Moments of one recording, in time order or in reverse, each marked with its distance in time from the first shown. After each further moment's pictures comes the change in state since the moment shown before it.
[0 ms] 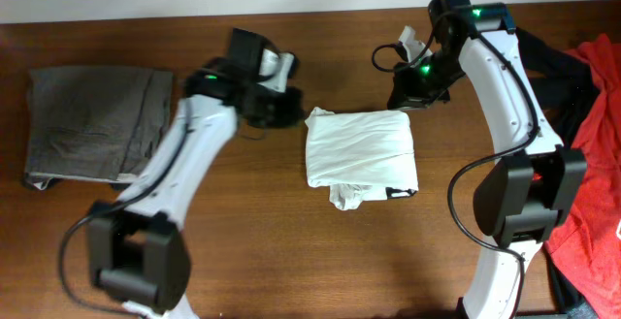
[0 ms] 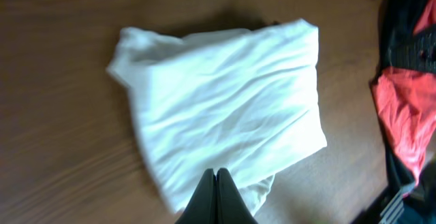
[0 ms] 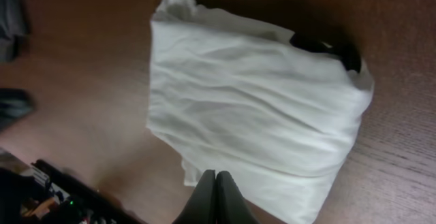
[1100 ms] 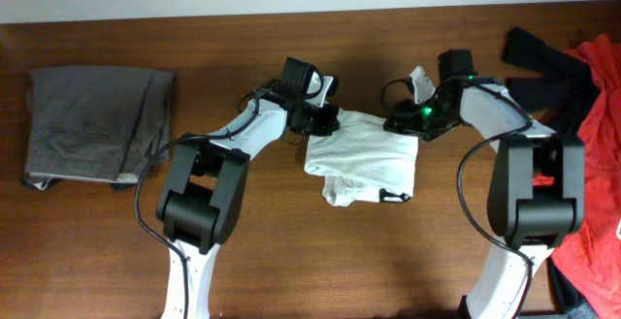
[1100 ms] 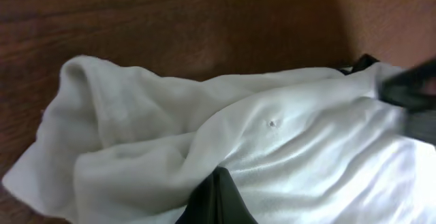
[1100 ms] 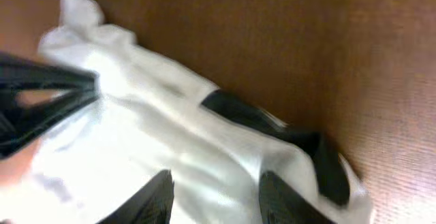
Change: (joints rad) left arm -0.083 0.395 0.021 0.412 0.026 0.003; right arm -0.105 -0.037 -0.569 0.652 -0.099 0.048
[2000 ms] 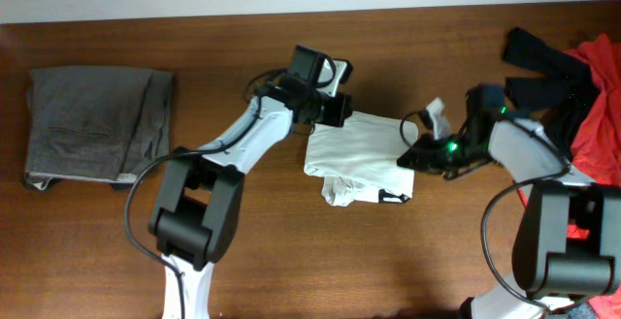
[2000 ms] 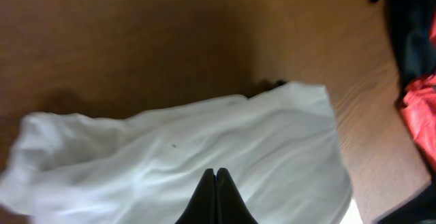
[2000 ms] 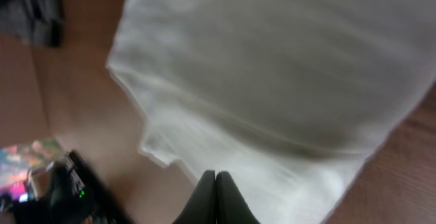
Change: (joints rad) left arm -0.054 -0.104 0.020 -0.008 -0.030 0.000; right arm -0.076 -0.274 -0.367 -0.025 -0.198 -0.128
